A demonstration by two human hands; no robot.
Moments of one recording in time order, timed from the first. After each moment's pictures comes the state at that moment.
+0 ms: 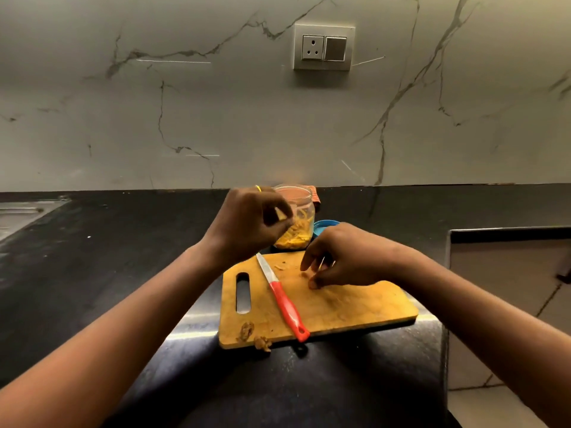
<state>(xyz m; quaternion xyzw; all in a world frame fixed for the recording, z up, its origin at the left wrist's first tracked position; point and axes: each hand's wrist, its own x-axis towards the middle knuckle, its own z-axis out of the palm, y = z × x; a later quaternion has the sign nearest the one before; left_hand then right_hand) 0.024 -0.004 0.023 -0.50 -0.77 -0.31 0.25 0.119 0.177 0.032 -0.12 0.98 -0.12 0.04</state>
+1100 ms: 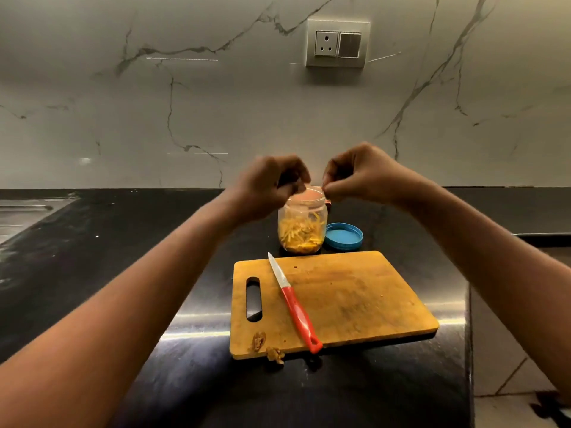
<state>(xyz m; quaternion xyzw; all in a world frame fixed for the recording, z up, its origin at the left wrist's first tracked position) -0.012 0.010 0.063 -0.49 -0.80 -0.32 0.16 0.065 0.203 0.094 -0.10 0.93 -0.34 -0.13</state>
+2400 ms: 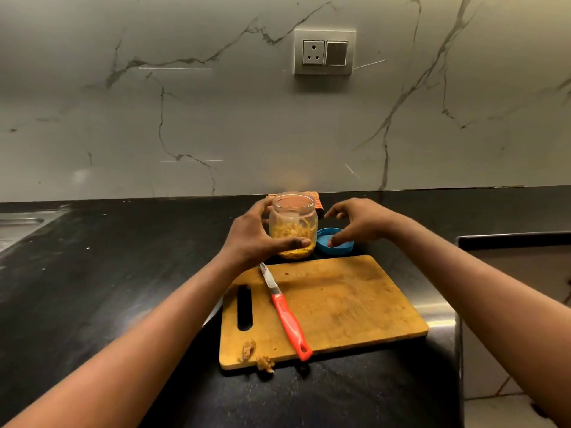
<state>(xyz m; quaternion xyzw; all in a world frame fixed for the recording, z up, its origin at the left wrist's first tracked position) -0.018 0.018 -0.011 -0.32 -0.83 -0.45 0.06 0.027 0.251 0.025 0.05 0.99 -0.15 -0.01</state>
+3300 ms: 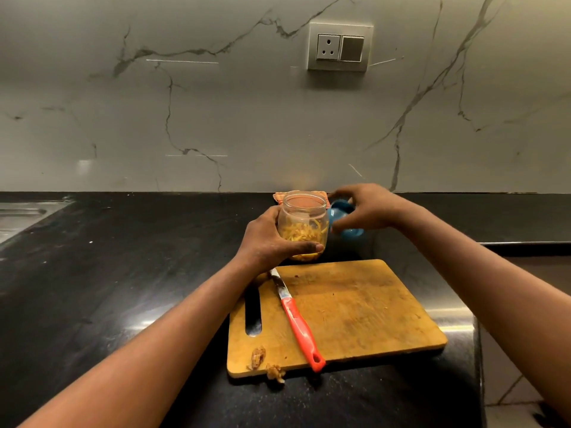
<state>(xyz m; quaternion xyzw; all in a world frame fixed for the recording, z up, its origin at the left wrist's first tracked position) -0.027 0.030 -0.027 -0.28 -0.81 -0.51 0.03 0.016 0.246 0.047 0.01 0.98 -0.17 -0.06</state>
